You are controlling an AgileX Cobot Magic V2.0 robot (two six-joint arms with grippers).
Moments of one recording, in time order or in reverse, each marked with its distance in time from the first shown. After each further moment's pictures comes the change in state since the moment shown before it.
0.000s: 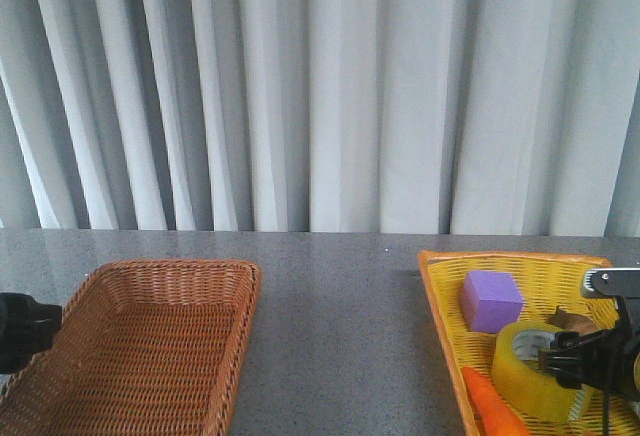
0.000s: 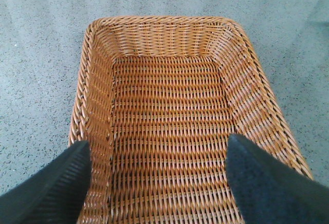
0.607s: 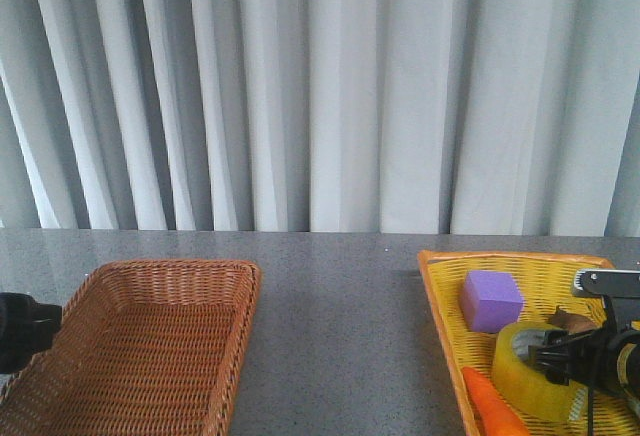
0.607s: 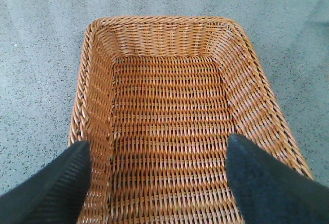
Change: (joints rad) left arm 0.000 0.000 0.000 0.000 0.001 0.000; right arm 0.000 0.093 -0.059 0.000 0.004 0.049
